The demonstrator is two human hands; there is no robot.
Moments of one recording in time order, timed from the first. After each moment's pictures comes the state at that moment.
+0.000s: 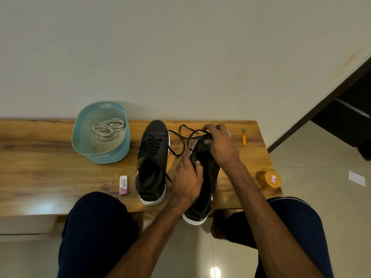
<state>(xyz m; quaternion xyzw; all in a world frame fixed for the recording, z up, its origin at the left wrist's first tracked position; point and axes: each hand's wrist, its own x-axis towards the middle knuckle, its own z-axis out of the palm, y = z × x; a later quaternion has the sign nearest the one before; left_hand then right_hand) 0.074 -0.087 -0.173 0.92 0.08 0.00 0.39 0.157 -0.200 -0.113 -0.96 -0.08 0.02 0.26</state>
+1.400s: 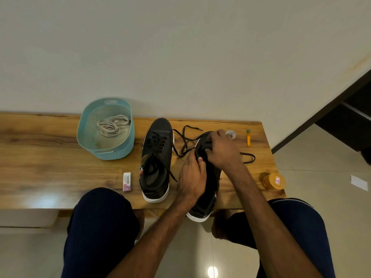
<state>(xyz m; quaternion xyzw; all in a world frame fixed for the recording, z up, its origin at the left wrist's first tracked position) 0.076 -0.092 -0.165 0.88 0.10 0.03 0.46 0.156 -0.195 -0.124 -0.99 -0.08 0.09 0.10</state>
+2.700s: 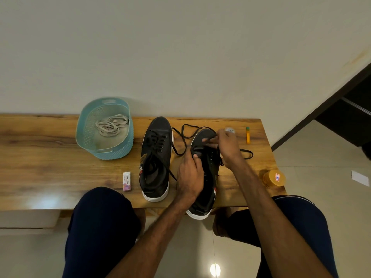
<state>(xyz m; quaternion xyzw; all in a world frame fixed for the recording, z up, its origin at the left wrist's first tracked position) 0.075 -0.090 -0.166 0.86 0.12 0.06 0.50 0.162 -0.196 -0.133 -0.71 0.18 0.09 0.67</state>
